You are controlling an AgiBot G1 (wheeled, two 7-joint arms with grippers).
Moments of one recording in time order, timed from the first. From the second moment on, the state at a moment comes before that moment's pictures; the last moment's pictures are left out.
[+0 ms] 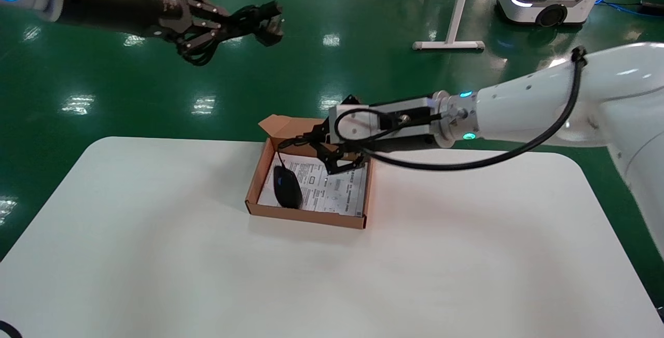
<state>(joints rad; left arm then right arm) -2.14 1.10 1.18 -0.17 1.15 1.23 0.31 1.75 -1.34 -0.71 0.16 -1.34 -1.24 -0.79</state>
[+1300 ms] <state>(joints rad) -2.01 1.21 1.22 -0.21 1.16 1.34 0.35 1.76 -1.23 -0.97 0.28 -1.26 -1.00 -0.63</state>
